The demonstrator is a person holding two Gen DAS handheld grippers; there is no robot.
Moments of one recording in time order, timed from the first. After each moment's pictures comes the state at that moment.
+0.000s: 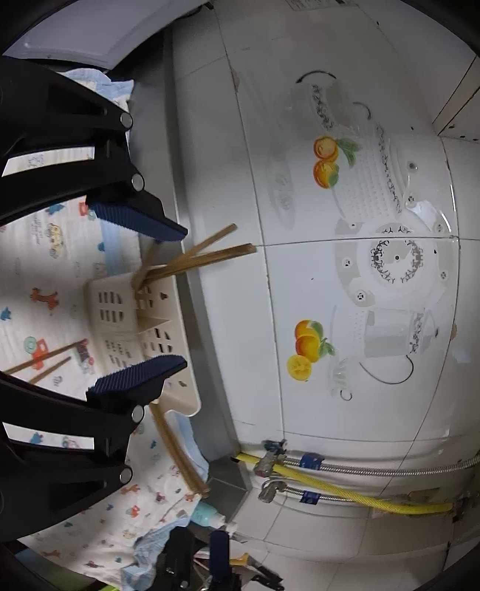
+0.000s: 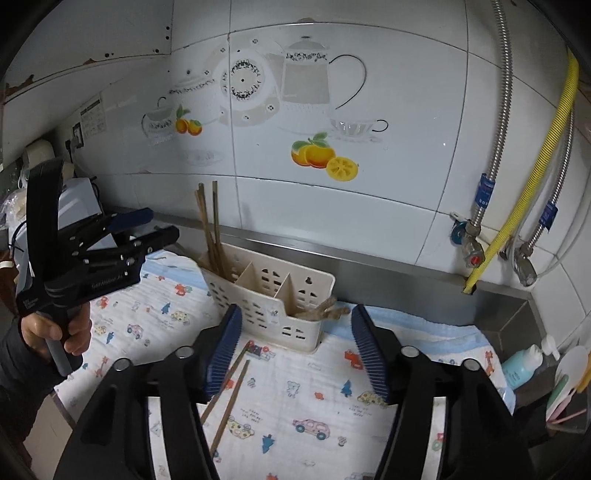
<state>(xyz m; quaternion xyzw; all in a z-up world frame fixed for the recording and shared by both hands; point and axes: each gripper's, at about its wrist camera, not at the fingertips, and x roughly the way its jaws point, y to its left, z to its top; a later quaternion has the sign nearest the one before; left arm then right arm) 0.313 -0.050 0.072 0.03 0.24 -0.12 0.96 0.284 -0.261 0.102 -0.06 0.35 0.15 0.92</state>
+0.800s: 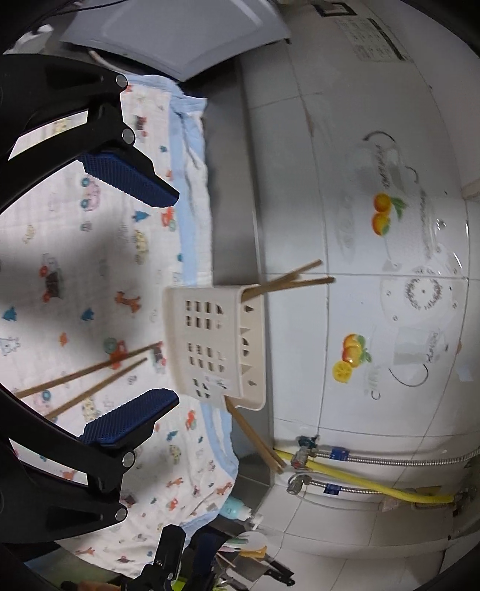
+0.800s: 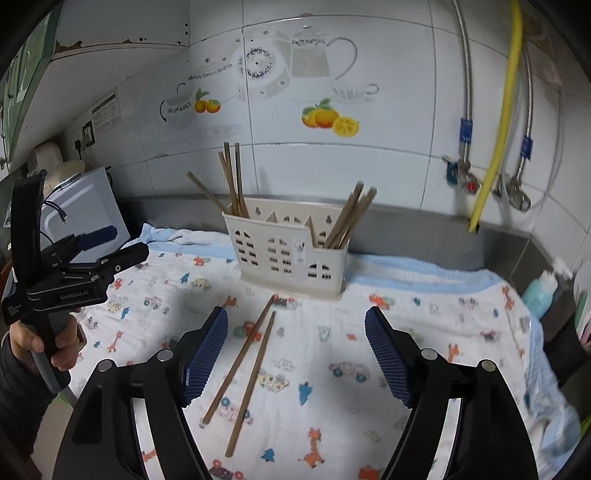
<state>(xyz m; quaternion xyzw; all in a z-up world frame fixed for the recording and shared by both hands) 0.217 -0.015 0.018 0.00 0.26 -0.09 0.96 0.191 -0.255 0.038 -0.02 0.33 0.14 0.93</state>
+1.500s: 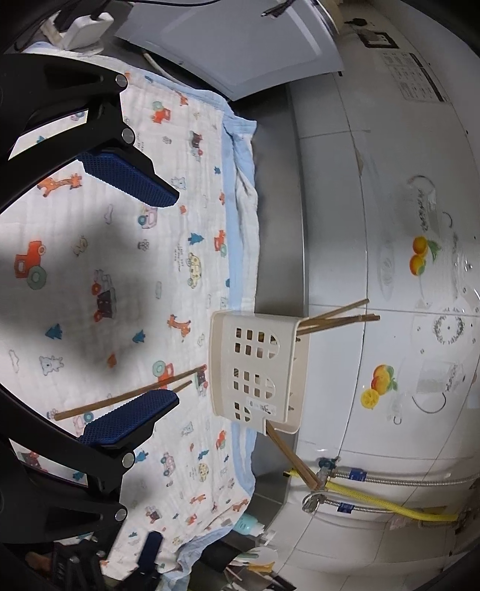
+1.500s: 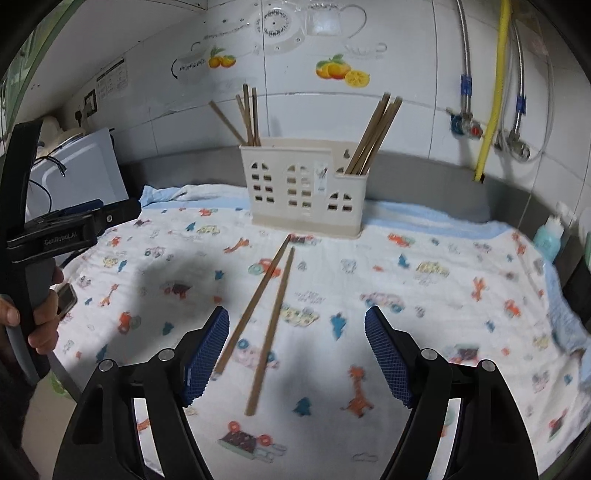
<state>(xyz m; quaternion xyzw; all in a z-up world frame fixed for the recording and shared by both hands) 0.183 0.006 -0.025 -0.02 0.29 -0.04 0.96 0.139 -0.222 -0.043 -0.02 0.35 0.13 0.93</state>
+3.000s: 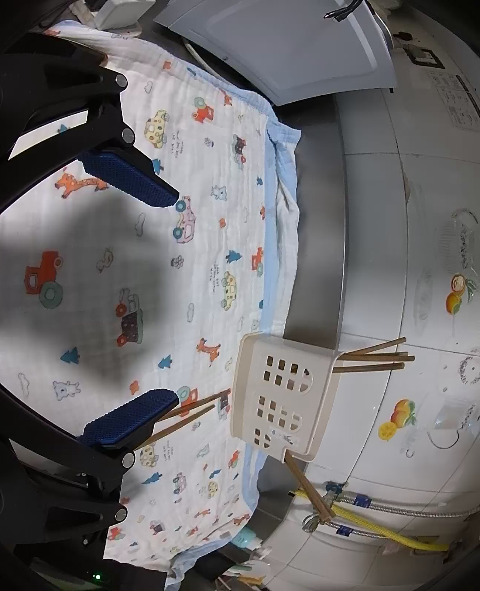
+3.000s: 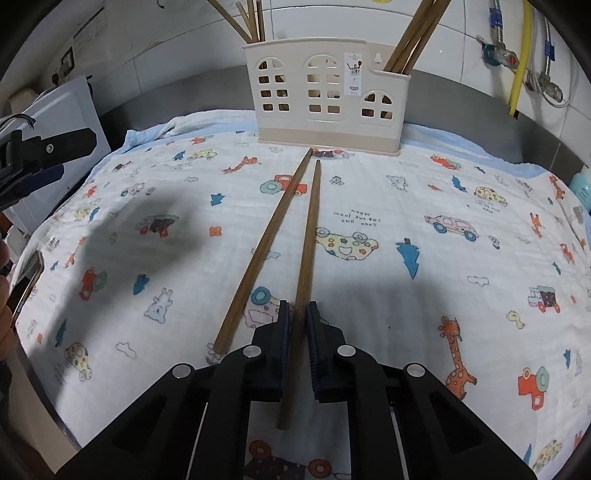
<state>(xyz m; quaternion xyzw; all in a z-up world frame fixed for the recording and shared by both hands) 0.189 0.030 -0.063 -0.06 0.32 -0.03 0.94 0.170 -0.179 -0.134 -0.02 0.43 0.11 0.89</state>
